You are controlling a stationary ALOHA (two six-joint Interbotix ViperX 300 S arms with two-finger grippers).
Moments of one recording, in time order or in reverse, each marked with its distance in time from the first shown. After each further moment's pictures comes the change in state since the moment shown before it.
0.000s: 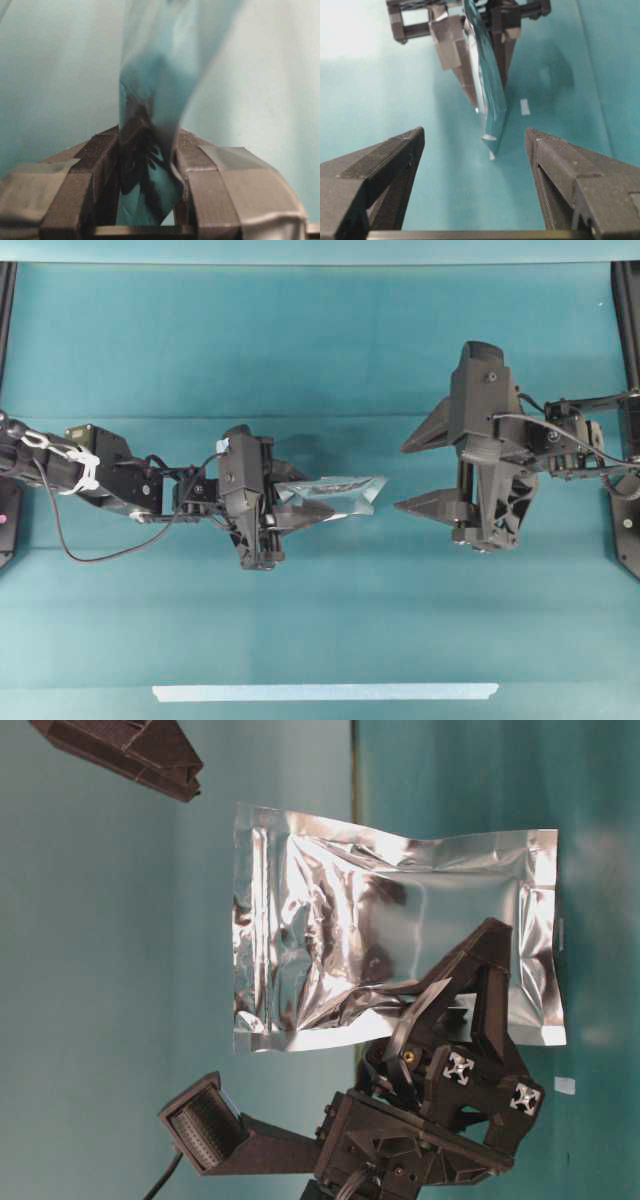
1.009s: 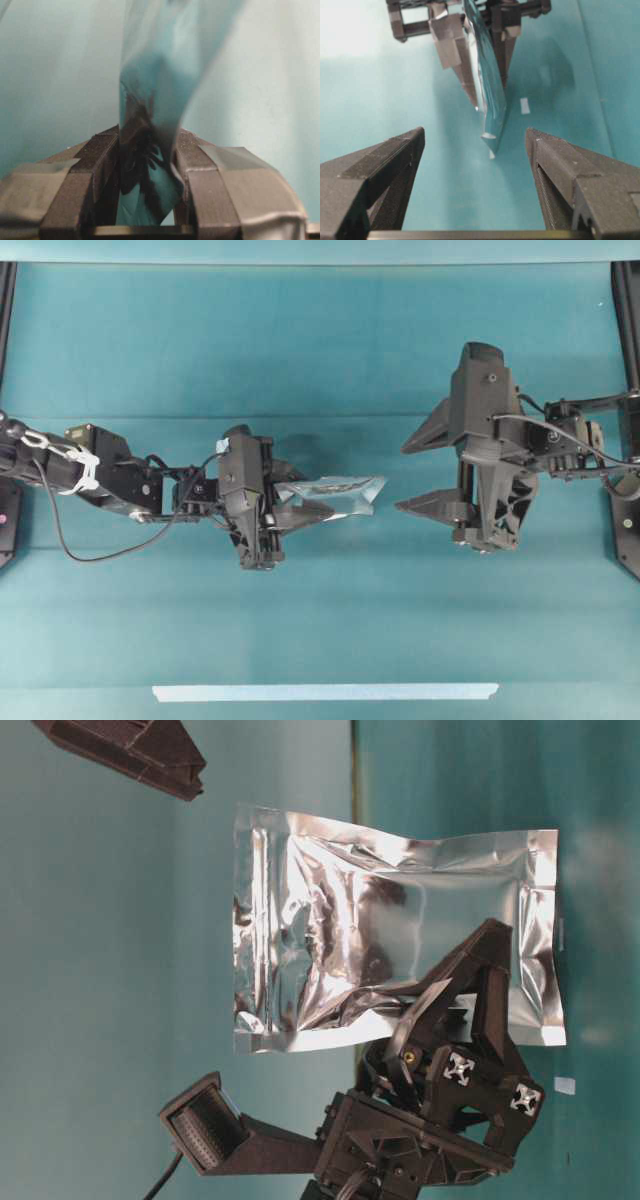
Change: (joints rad) left arm 0.000 0.000 0.002 0.000 0.003 0.000; right arm 0.002 0.000 0.003 0.002 -0.002 0.000
